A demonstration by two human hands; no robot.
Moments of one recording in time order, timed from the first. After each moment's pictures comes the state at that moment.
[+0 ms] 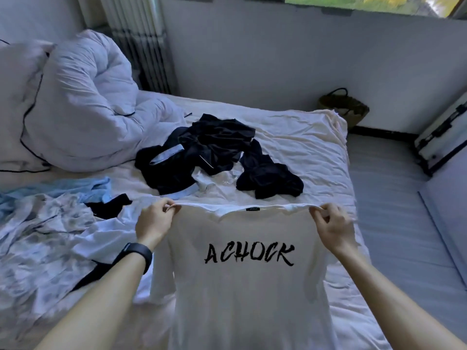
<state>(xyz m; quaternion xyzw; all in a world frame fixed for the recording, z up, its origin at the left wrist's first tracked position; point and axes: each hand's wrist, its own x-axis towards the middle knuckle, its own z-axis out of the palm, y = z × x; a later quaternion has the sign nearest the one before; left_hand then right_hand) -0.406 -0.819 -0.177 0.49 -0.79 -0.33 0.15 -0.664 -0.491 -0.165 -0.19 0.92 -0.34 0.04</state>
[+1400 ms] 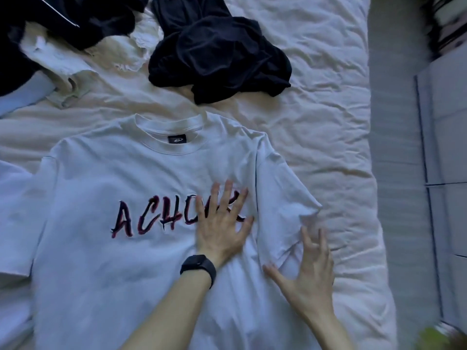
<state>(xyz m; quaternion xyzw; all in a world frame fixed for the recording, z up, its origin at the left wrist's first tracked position) -0.627 -0.602 -0.561 0.20 -0.96 -0.19 -0.10 -0.646 -0.401 -0.483 -0.07 0.98 -0.12 0.16</state>
